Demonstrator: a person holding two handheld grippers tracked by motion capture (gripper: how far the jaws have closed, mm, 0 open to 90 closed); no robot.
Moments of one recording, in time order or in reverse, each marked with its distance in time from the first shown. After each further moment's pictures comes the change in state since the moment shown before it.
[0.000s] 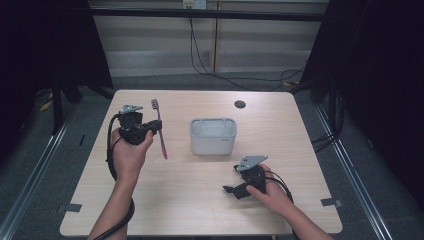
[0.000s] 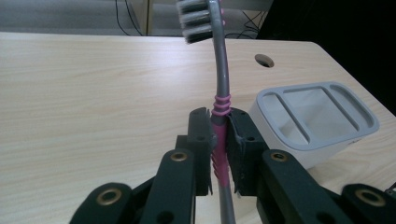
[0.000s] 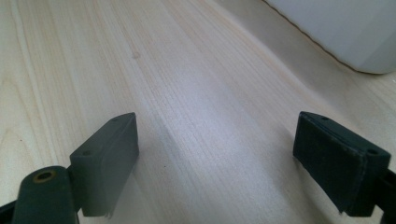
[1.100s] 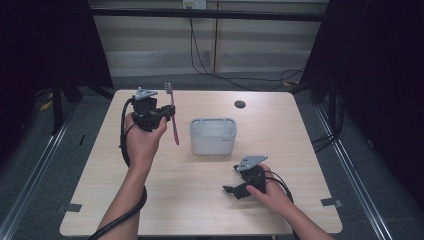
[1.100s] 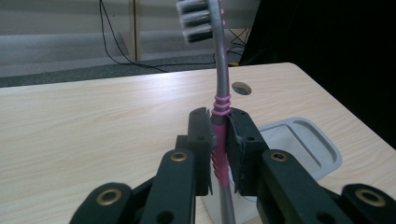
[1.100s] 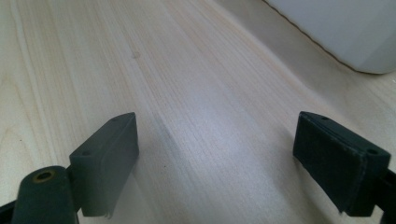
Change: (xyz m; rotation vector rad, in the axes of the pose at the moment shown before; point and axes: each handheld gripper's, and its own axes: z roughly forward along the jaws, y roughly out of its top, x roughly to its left) left arm -0.037 0.036 0.009 -0.063 -0.032 0.083; right arm 0.000 0.000 0.000 -0.002 -0.003 -0.001
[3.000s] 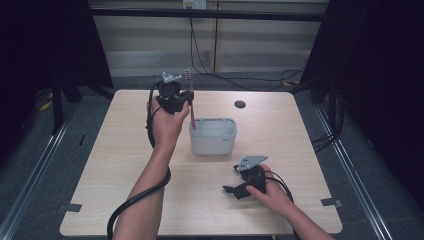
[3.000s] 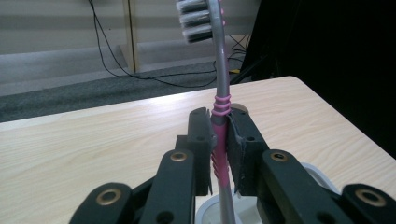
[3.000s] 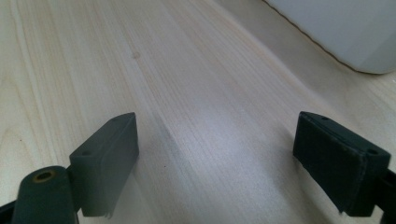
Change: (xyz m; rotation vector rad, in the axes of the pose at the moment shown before) left arm -0.025 0.030 0.058 -0.020 0.011 0.036; right arm 0.000 0.000 0.000 -0.001 -0.001 0.000
